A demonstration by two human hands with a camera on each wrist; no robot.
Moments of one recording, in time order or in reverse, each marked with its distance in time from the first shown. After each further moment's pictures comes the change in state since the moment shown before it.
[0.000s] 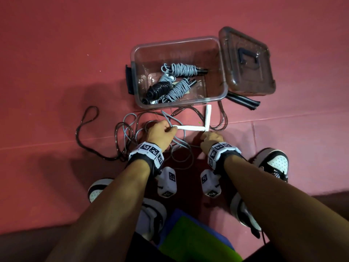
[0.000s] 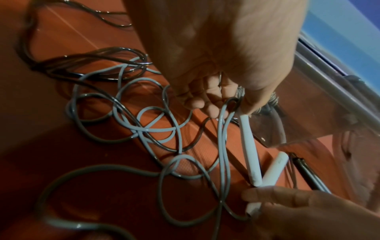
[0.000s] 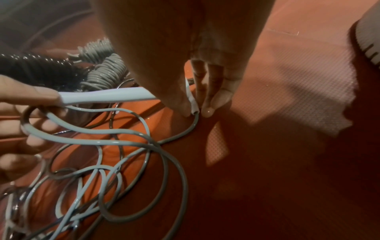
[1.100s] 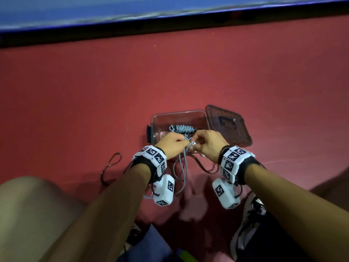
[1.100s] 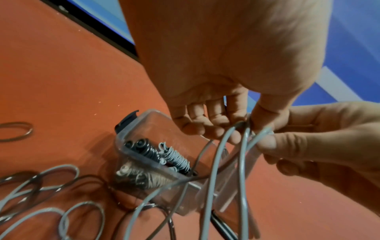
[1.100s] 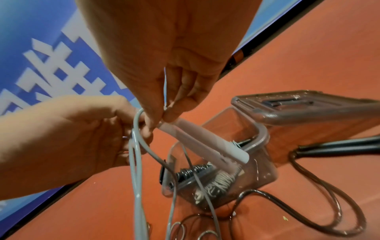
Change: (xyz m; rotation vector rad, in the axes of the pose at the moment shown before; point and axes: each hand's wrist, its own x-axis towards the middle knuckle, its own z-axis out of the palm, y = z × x) left_hand -0.076 0.140 -0.102 0.133 -0.082 0.406; right_hand -0.111 -0.081 -0.163 0.115 0.204 -0.620
